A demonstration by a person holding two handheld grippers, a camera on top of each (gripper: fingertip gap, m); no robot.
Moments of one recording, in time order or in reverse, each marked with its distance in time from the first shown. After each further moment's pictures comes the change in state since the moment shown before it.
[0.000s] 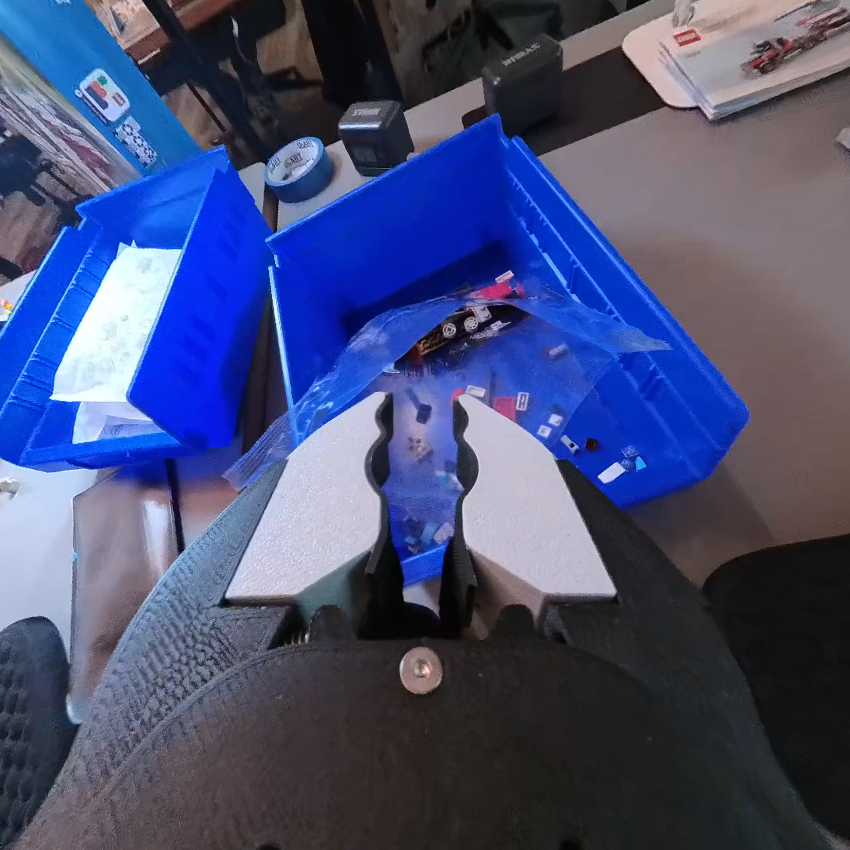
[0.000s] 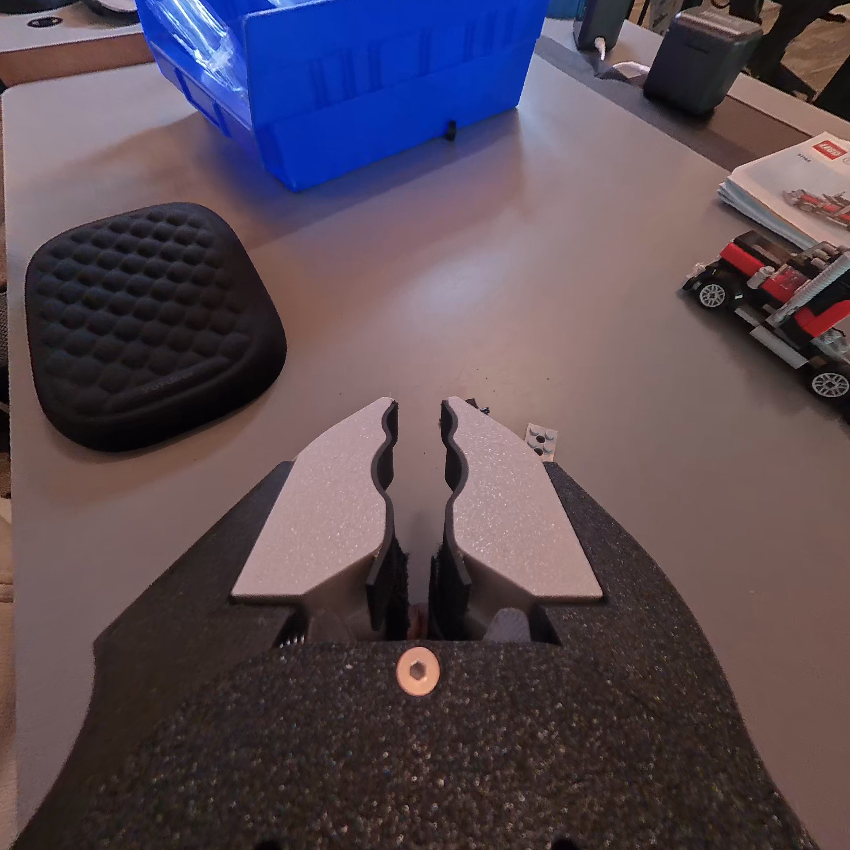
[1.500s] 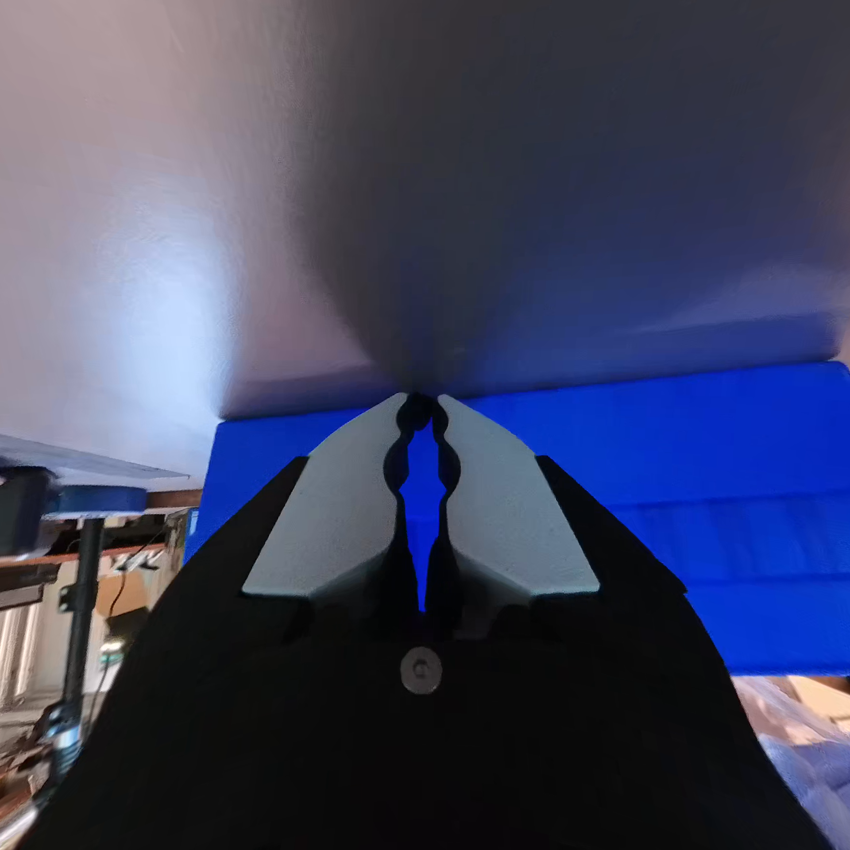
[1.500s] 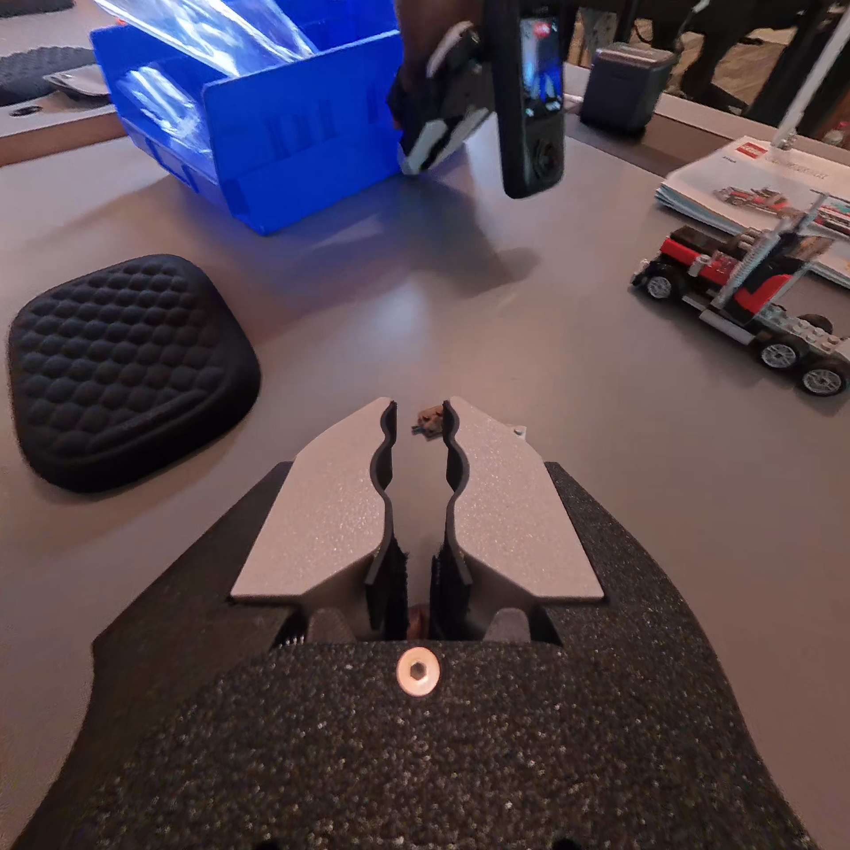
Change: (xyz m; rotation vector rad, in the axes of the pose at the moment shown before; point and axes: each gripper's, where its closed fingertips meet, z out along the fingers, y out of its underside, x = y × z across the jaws) left arm 0.106 0.014 0.191 -1.238 0.496 1.443; right arm 0.017 -0.003 -0.007 0.073 0.067 0.086
